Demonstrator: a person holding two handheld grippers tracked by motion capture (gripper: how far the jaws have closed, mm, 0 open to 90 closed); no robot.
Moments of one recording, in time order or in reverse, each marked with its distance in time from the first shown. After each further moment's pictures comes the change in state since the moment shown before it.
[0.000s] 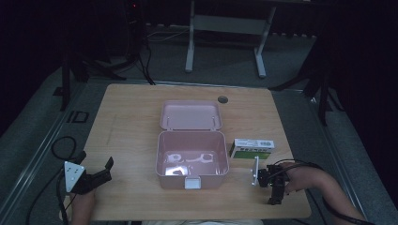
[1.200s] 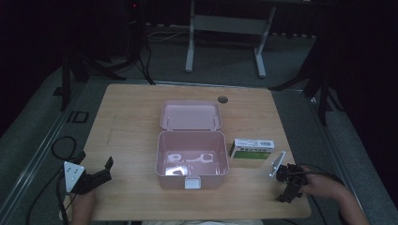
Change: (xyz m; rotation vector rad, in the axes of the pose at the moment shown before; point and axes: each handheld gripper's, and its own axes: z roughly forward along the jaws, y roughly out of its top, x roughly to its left) left arm 0.000 0.000 -0.001 -0.002 0.011 0.003; right arm -0.009 -0.065 0.015 -0.168 -0.037 0.289
